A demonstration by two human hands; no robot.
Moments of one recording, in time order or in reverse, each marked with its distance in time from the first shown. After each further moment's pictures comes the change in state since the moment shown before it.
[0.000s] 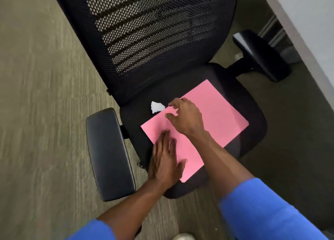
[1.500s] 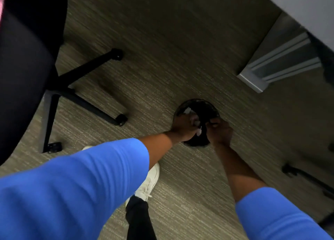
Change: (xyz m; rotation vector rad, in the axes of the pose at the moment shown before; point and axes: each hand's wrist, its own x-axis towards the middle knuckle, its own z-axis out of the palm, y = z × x) left_hand -0.183 0.312 0.388 -0.185 -1.023 0.340; right_hand -0.537 0.475 0.129 0.376 0.414 1.396
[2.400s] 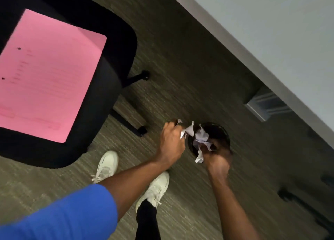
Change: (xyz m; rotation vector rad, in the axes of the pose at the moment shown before) left_hand -0.149 -0.013 -0.132 0.128 0.560 0.121; right_hand -0.142 -0.116 -0.030 0.171 0.086 -0.341
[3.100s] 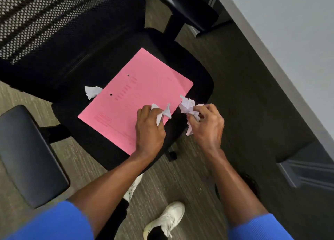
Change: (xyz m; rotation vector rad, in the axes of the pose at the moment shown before) left_hand 0.010 -0.129 -0.249 -0.085 0.650 -0.220; right_hand 0.012 -0.320 0.124 -0.025 -0.182 -0.658
